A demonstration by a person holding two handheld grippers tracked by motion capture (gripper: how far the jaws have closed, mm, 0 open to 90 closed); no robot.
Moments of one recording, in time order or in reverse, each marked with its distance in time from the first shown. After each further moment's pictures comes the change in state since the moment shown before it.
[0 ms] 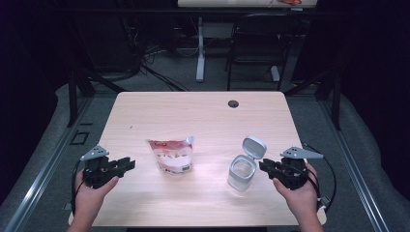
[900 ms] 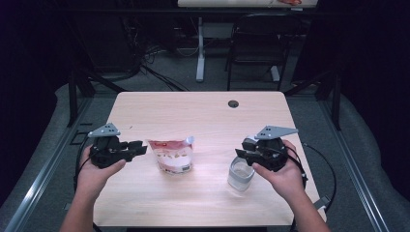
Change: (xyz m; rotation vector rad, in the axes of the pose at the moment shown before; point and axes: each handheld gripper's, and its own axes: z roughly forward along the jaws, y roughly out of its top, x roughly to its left) left arm -0.031 0.073 -0.005 0.036 -0.122 0.165; right arm 0.047 0.073 0.011 0.022 0.115 -0.217
